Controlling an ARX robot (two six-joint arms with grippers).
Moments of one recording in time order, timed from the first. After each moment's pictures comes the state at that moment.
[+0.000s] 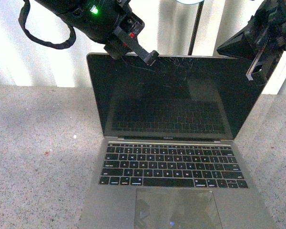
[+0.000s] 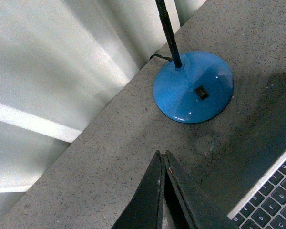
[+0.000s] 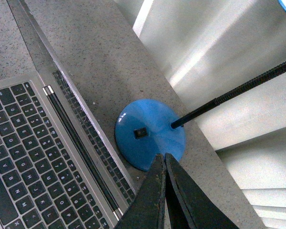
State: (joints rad) left arm -0.40 1.84 1.33 -0.02 0.06 0.54; right arm 0.14 1.71 1.10 0.03 -0.45 -0.78
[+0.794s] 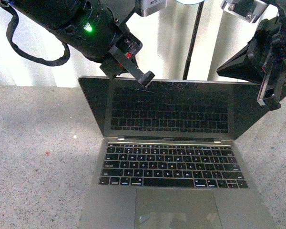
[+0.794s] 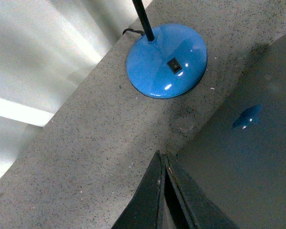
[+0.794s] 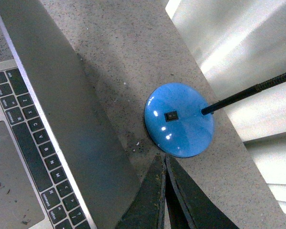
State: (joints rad) left arm -0.41 1.82 1.29 -0.11 0.10 0.55; right arm 0.15 1.68 1.06 -0.08 -0.47 -0.86
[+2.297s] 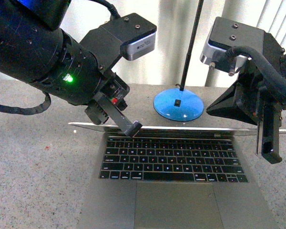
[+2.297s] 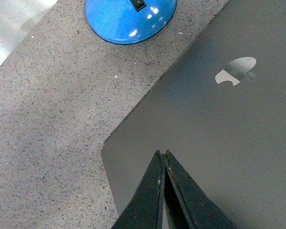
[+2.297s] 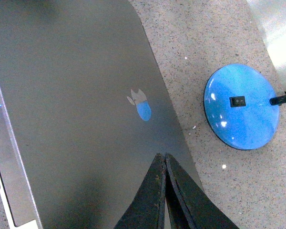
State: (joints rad) left arm -0.42 1.75 1.05 -0.06 0.11 0.49; right arm 0.22 1.68 0.96 -0.14 -0.44 -0.95
